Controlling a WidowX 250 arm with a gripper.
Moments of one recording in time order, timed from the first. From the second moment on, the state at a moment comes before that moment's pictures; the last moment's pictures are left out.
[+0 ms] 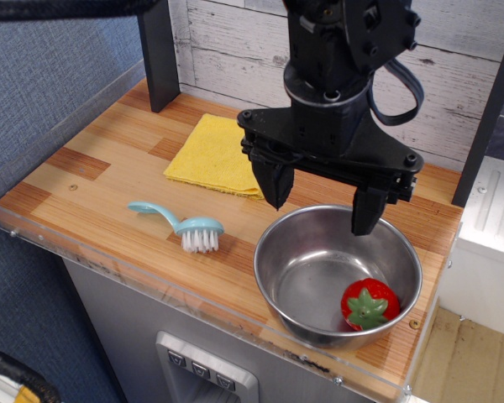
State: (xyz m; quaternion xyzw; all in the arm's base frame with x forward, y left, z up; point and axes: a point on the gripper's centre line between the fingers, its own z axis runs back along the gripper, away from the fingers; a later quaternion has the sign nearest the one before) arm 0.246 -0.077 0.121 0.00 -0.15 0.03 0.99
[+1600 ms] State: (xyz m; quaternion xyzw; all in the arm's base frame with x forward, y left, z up) arm 0.260 0.089 0.065 0.02 -0.06 0.27 0.96
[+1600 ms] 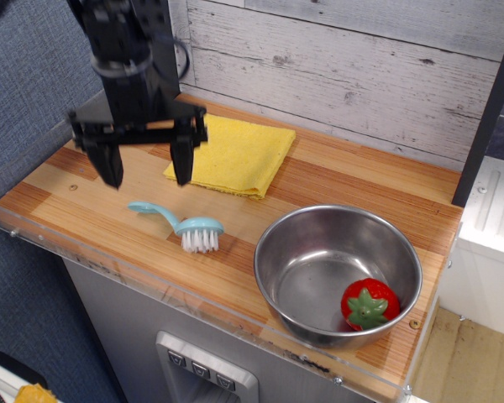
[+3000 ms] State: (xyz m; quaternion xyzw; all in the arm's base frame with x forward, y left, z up) arm 0.245 0.070 0.010 0.10 -0.07 0.29 0.95
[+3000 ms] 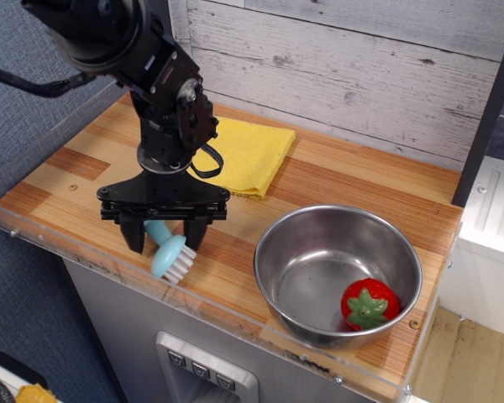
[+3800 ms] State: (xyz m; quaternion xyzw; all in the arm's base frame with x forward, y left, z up) arm 0.258 0.067 0.076 0.04 -0.13 0.26 0.96
